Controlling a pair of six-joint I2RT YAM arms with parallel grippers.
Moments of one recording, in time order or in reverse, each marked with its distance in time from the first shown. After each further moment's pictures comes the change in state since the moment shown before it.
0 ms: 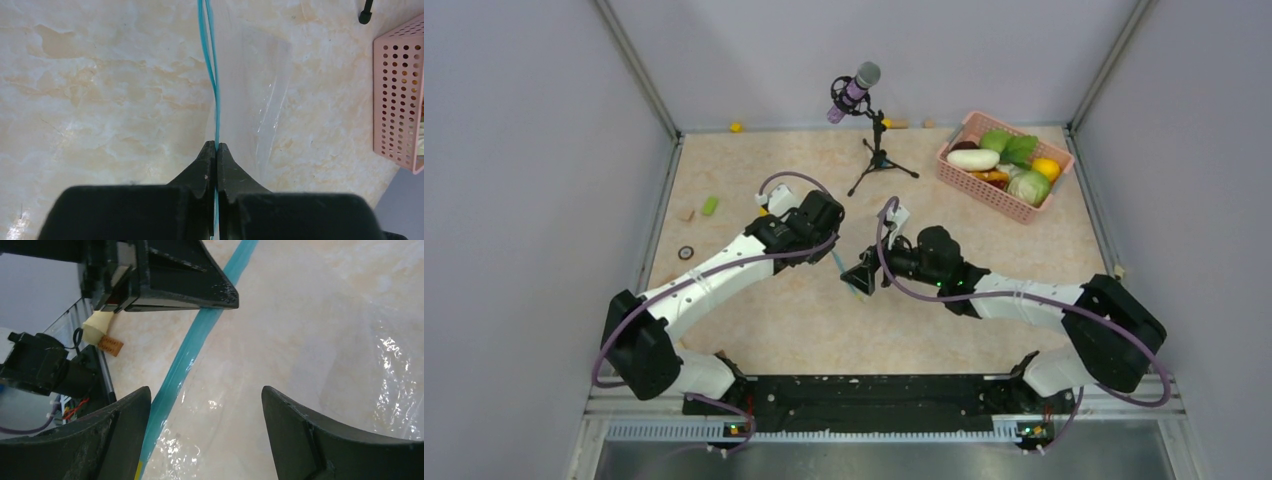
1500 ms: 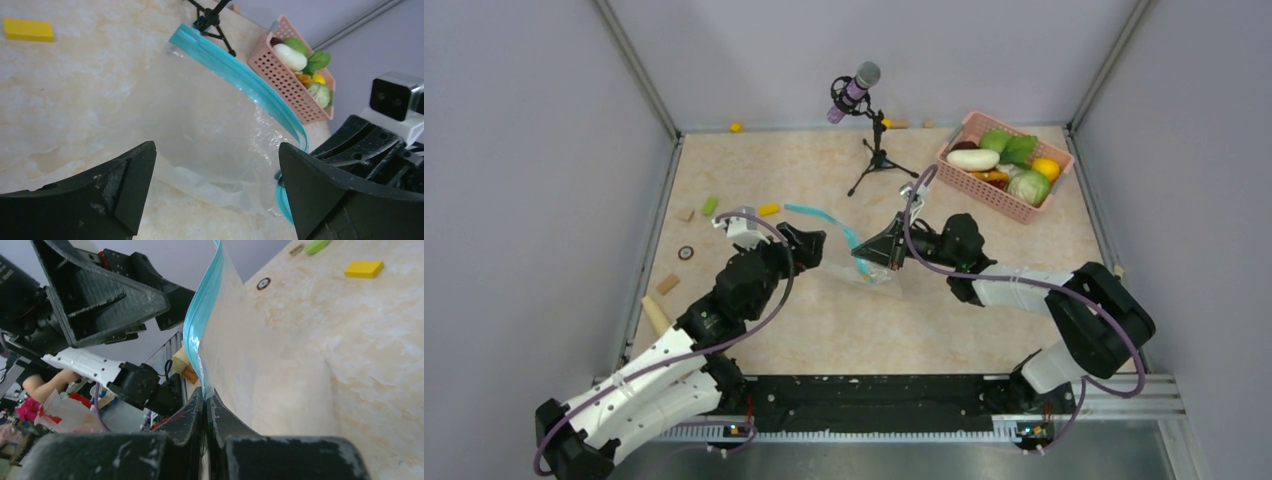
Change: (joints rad) left arm -0.042 -0.692 -0.584 0.646 -0.036 0.550; right arm -0.177 0.085 -0.016 0.370 -0.318 0.364
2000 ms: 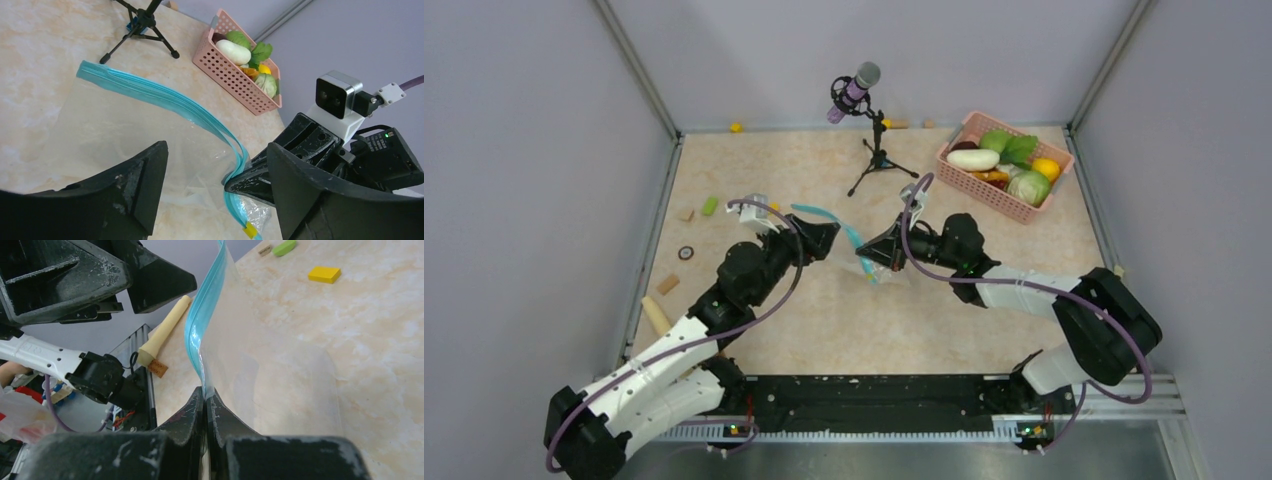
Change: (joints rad) left arm 0.089 0.095 -0.024 0.300 0.280 0.014; right arm 0.000 -0.036 -0.011 -0.076 0.041 -0.178
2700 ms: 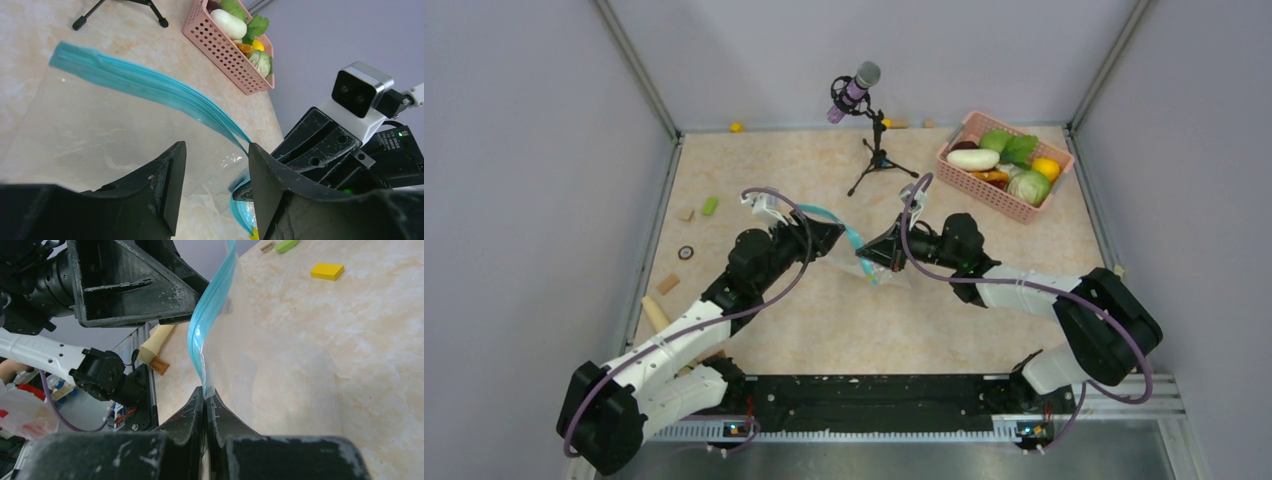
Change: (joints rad) left arm 0.105 0.162 -0.010 0.115 0.228 -0.093; right arm 0.000 -0.005 0.000 -0.014 -0.007 -0.008
